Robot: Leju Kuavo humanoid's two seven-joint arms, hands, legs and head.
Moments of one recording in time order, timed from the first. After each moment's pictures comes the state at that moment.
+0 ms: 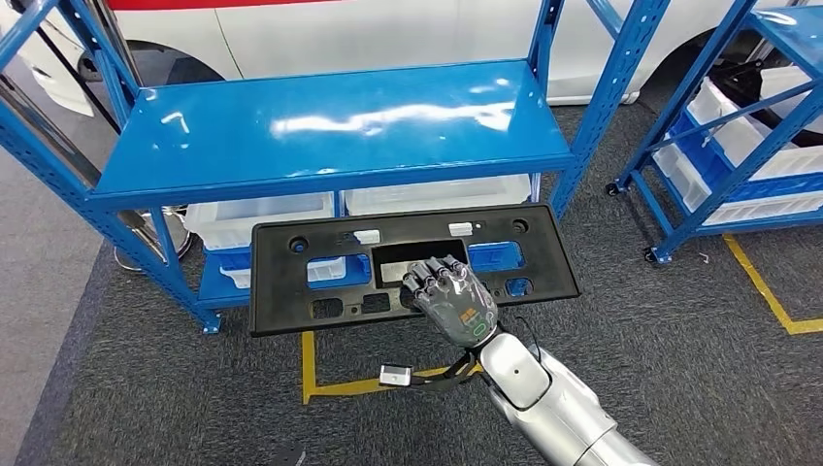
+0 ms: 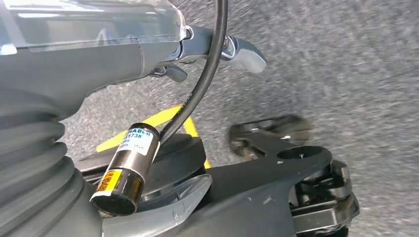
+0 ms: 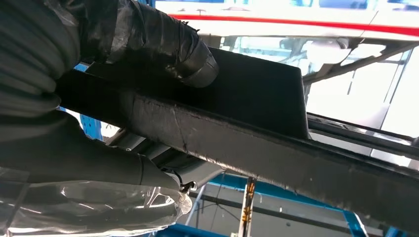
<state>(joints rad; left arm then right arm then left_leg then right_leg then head) -0.13 -0.07 -0.91 -0.16 0.66 0.34 -0.08 -0.52 -0.01 0.81 -1.02 1.56 -0.68 0.08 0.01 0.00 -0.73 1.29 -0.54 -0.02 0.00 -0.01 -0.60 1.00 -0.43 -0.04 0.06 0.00</state>
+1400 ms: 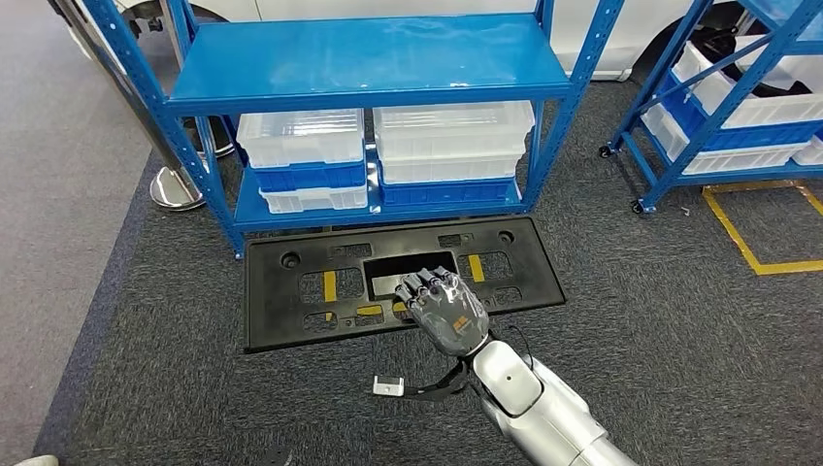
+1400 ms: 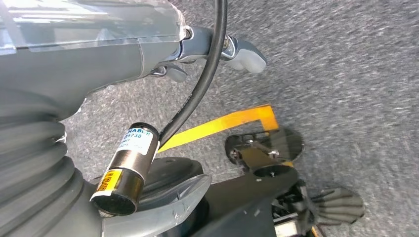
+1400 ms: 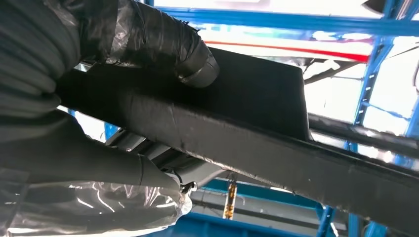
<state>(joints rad) -0.11 -0.05 -0.91 -0.16 0.67 0.34 -0.08 -0.49 0.02 0.81 -0.98 1.49 -0.68 0.02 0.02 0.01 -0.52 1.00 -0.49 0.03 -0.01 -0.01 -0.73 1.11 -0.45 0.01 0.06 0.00</state>
